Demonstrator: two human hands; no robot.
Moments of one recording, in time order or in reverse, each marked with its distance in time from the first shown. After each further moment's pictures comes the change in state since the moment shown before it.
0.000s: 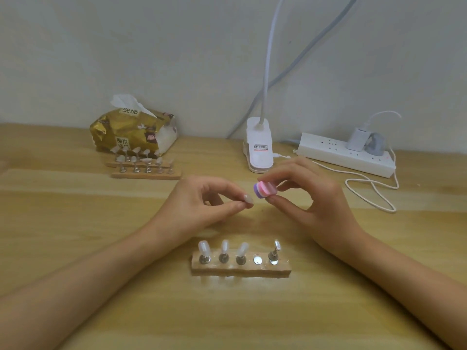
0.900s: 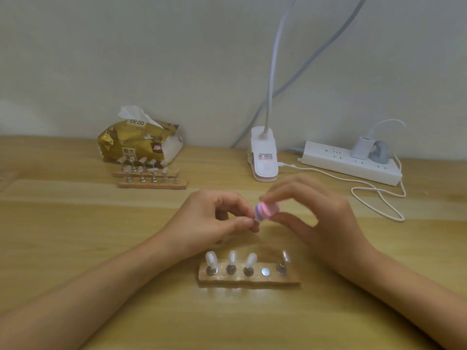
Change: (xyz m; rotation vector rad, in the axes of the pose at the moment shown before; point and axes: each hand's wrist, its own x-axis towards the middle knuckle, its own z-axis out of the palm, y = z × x) left_hand 0.003 -0.005 0.001 0.007 -0.090 -0.036; right_hand -0.003 -0.008 0.003 -0.075 -0.028 -0.090
